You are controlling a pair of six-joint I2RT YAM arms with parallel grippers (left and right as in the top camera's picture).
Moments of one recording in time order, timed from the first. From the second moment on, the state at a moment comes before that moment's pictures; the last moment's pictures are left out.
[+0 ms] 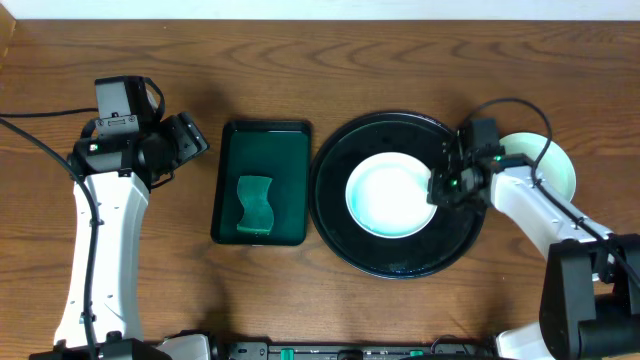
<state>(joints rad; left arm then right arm) 0.14 1.41 1.25 -0.89 0.07 -0.44 0.15 1.68 0.95 -0.61 -0.20 0.32</state>
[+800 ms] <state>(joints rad) 0.15 1.41 1.25 -0.89 0.07 -0.44 0.15 1.64 1.07 -0.68 -0.22 0.32</state>
